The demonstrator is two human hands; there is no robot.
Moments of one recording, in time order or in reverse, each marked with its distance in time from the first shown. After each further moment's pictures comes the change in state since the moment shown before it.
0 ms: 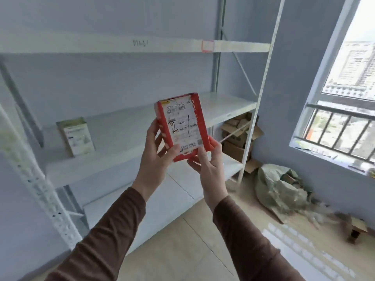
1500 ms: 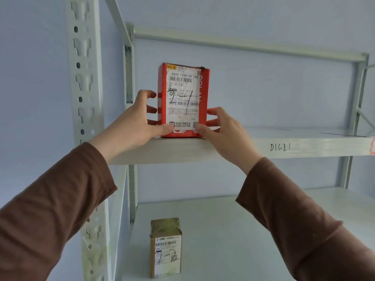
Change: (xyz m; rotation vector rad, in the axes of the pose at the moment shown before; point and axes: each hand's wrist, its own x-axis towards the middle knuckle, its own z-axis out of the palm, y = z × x) left_hand 0.282 0.140 -0.344 0.972 0.339 0.042; right_hand 0.309 -0.121 0.364 -0.606 -0.495 -0.639
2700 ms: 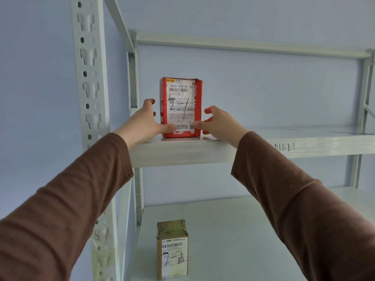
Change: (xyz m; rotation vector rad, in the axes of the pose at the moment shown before) left_hand 0.046 -0.024 0.010 0.059 -0.038 -0.178; right_hand 0.066 0.004 0.013 -0.097 -0.182 0.123
